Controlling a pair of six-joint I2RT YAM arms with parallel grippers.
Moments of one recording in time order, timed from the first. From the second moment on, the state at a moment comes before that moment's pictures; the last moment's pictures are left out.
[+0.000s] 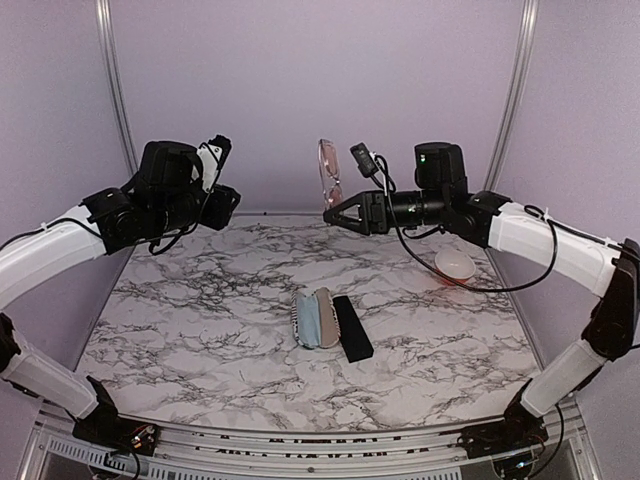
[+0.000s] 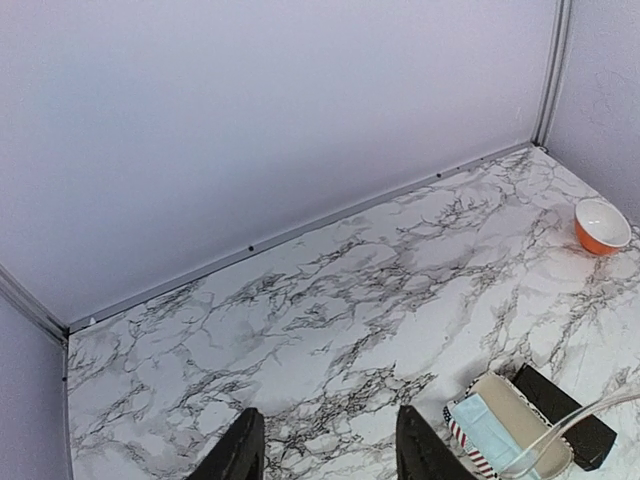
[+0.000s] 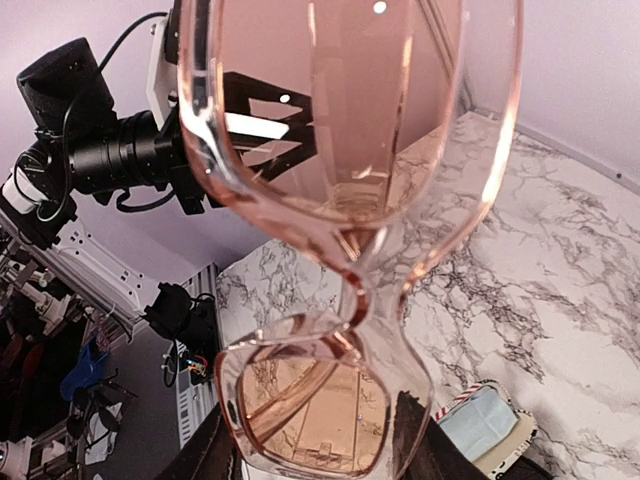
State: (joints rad) left arm -0.73 1.36 1.31 -0.37 -0.33 -0.03; right arm 0.66 1.54 1.36 -0.14 -0.73 0.29
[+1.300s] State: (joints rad) left arm -0.69 1.30 1.22 -0.23 0.05 -0.09; right arm 0.77 1.52 1.34 0.17 -0.65 0.39
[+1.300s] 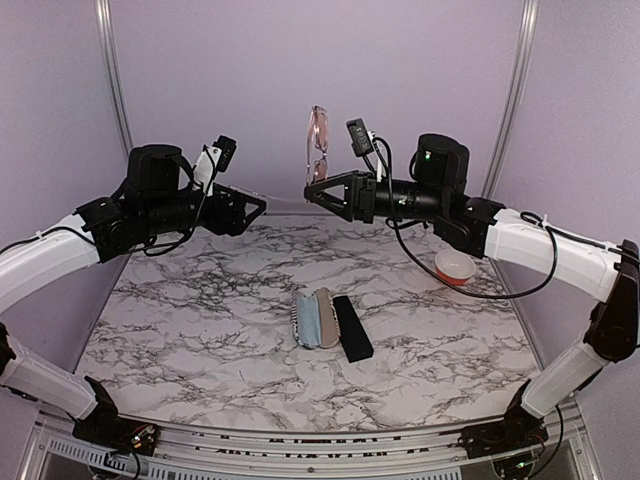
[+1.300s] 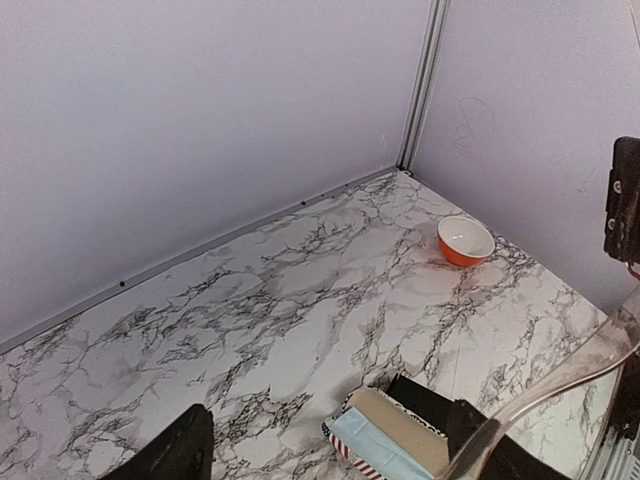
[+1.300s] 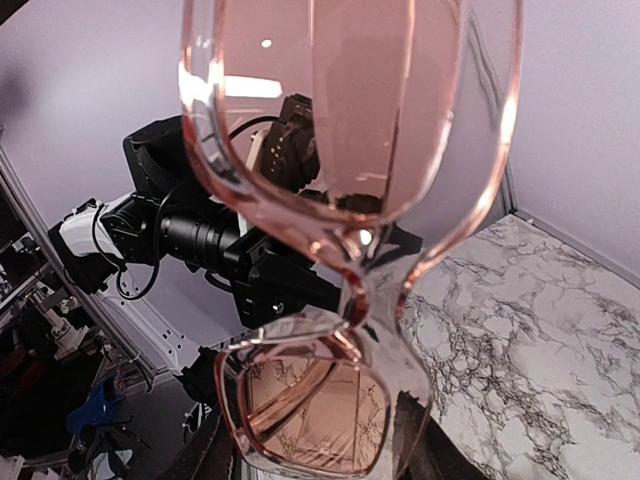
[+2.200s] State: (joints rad) left arm -0.69 1.30 1.21 -0.23 0.03 -0.09; right arm 0.80 1.56 1.34 0.18 -0.75 0.42
